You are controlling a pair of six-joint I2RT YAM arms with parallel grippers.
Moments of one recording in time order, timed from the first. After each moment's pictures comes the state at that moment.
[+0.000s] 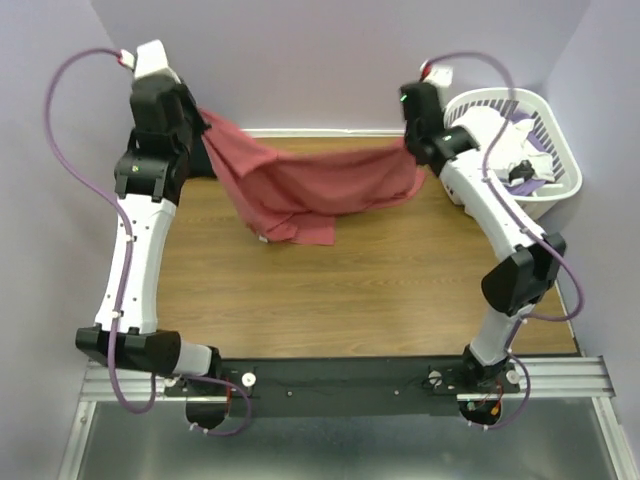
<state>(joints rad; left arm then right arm) -0.12 1.37 1.72 -0.57 -0.25 -0.30 0.45 1.81 1.86 -0.64 0.66 0.27</state>
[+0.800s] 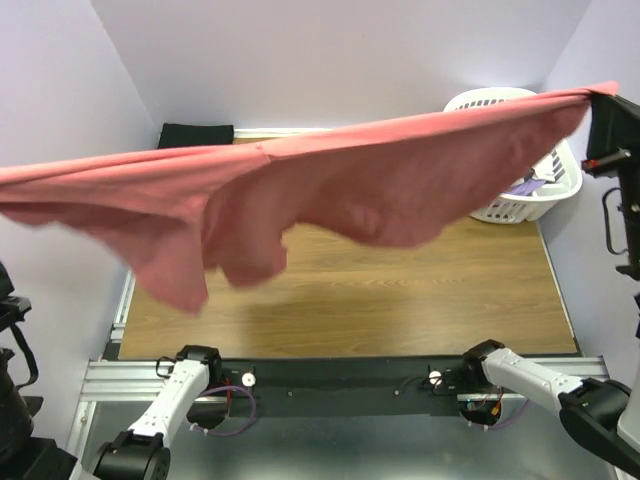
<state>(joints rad) -0.11 0.76 2.09 -0.38 -0.11 -0.18 0.45 1.02 2.02 -0.57 0.38 -0.03</state>
